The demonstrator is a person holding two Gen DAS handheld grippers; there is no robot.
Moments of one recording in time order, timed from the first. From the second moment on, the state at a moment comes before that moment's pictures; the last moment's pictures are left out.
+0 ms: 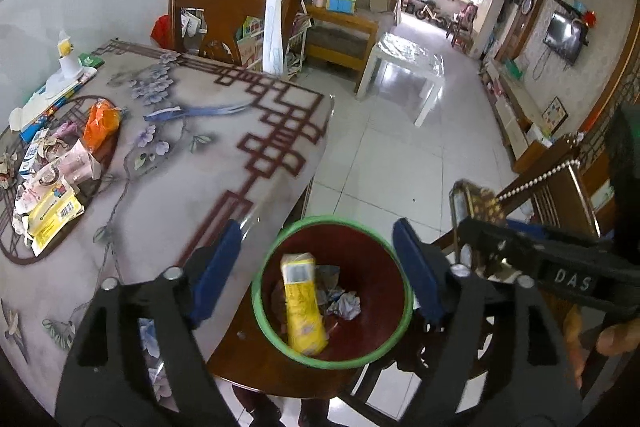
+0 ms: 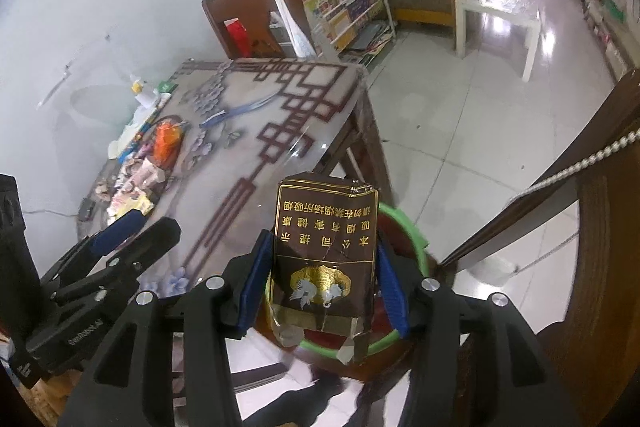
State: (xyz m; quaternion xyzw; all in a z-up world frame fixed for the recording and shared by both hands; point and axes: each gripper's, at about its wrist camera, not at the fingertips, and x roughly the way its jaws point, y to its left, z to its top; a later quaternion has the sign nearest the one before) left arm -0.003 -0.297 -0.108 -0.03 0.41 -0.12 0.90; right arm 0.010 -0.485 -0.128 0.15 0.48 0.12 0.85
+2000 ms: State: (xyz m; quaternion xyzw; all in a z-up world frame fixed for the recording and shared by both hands) left arm 0.067 0.140 -0.212 -0.16 0.51 0.13 0.83; right arm 0.073 -0.243 -0.171 0.14 0.57 0.12 0.80
